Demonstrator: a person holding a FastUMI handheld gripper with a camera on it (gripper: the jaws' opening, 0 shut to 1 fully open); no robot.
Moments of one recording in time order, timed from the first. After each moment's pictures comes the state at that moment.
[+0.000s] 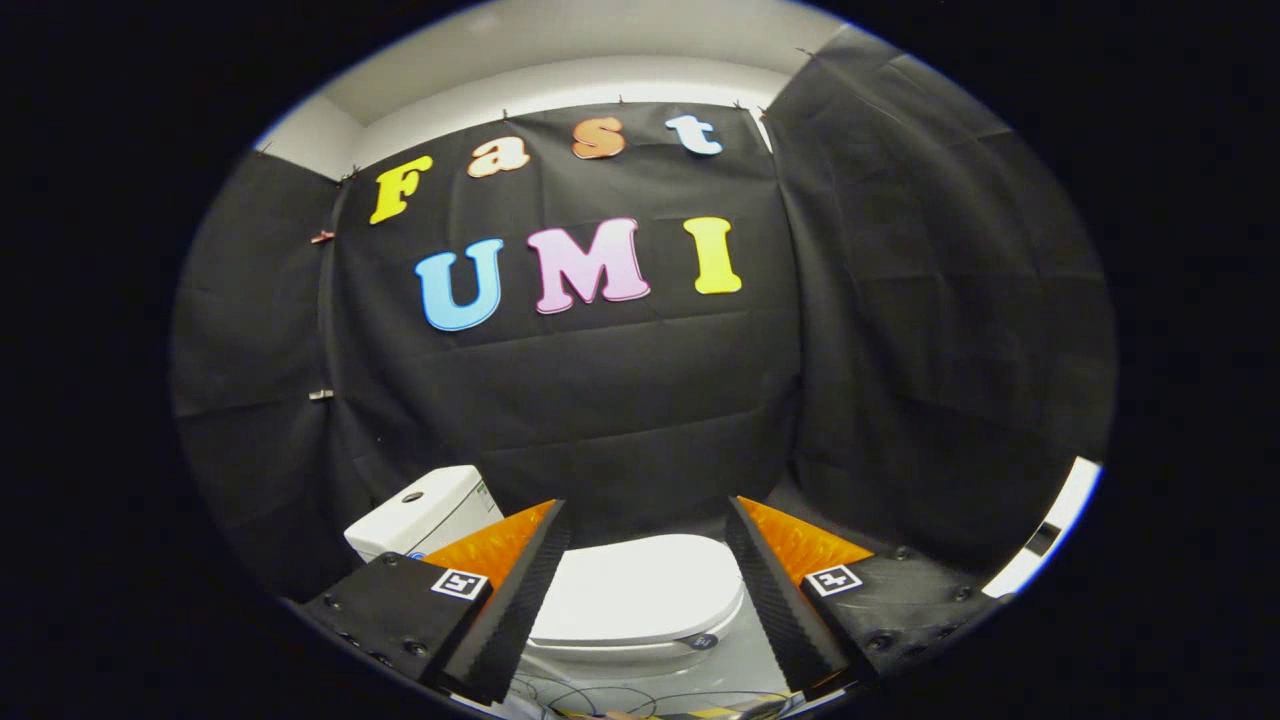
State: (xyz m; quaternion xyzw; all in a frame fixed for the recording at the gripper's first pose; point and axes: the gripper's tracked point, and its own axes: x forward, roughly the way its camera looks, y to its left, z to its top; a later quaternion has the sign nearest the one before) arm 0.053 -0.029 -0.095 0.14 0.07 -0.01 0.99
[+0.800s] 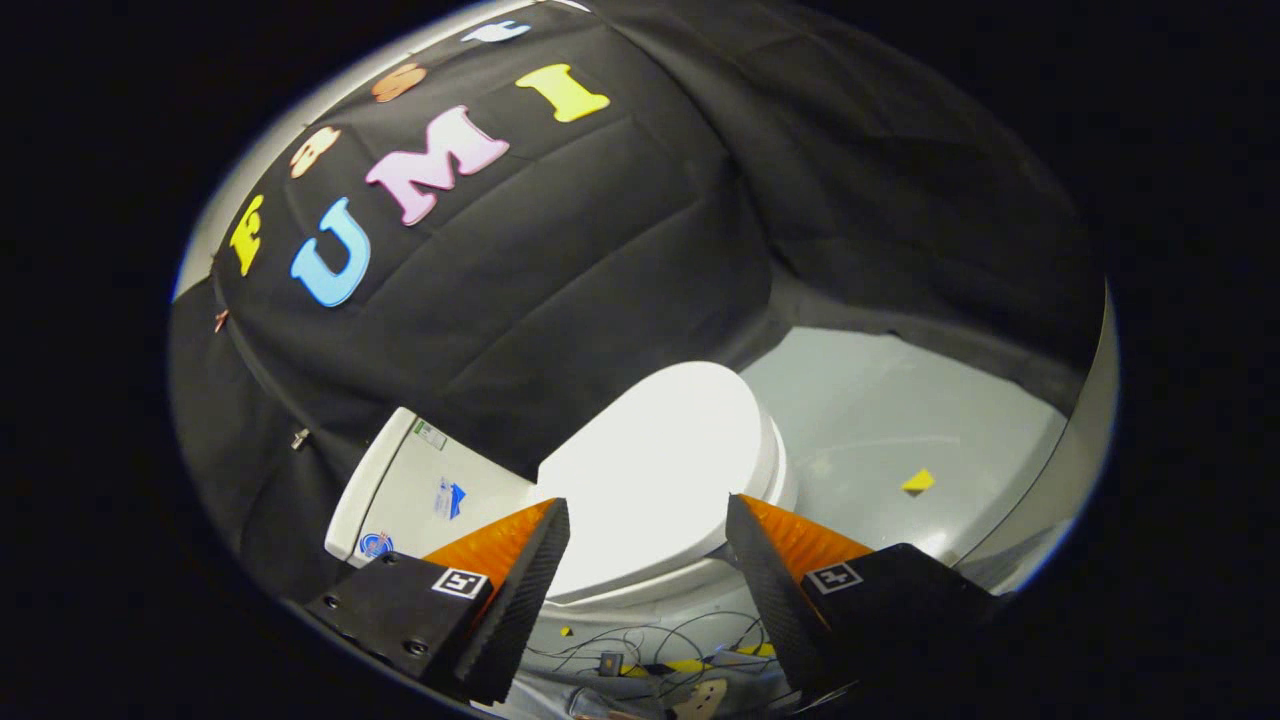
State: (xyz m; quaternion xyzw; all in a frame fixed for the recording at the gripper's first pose) arm 0.120 -0.047 -0.355 0.36 0.29 -0.02 0.89
